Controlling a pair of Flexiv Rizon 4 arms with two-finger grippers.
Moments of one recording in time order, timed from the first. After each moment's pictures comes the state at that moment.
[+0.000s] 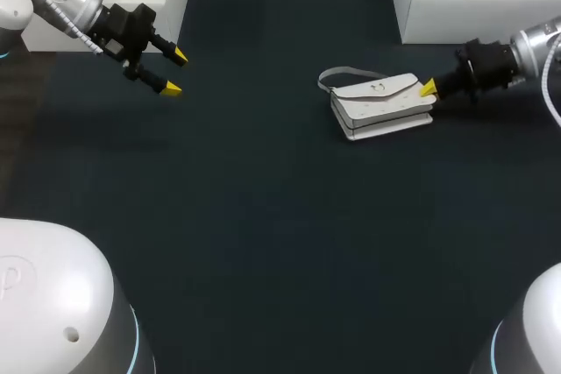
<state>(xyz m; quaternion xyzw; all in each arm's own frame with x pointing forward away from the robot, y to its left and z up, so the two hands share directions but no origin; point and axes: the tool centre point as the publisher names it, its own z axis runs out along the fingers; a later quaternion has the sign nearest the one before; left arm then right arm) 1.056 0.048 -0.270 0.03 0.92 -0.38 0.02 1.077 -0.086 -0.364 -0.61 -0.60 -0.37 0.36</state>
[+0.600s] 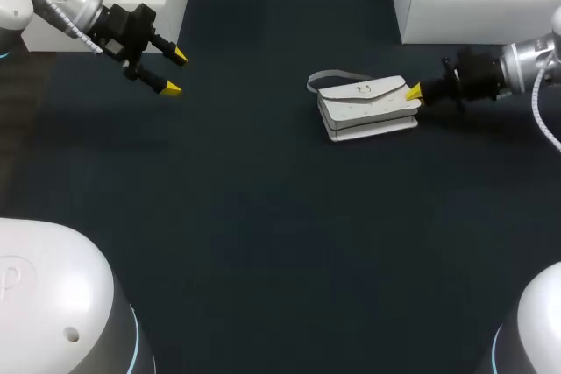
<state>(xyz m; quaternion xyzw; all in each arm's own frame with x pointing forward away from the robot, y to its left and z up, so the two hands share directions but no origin) 1.056 0.048 -0.270 0.03 0.92 -0.38 0.02 1.072 -0.052 -0.362 -0.63 -0.57 -0.42 0.32</state>
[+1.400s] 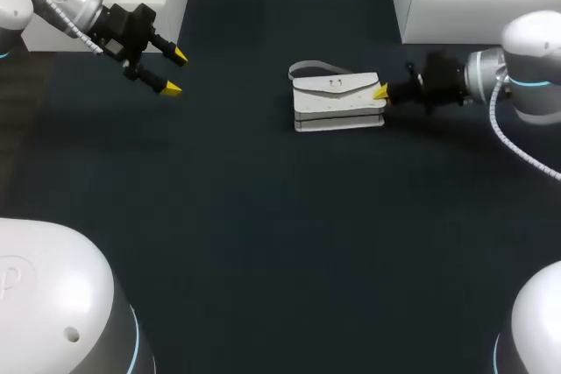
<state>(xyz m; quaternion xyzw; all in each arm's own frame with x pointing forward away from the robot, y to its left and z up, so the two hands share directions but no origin) 1.056 0.048 -0.270 0.03 0.92 -0.38 0.02 1.078 0.016 -0.365 -0.64 -0.56 -0.46 0.26</state>
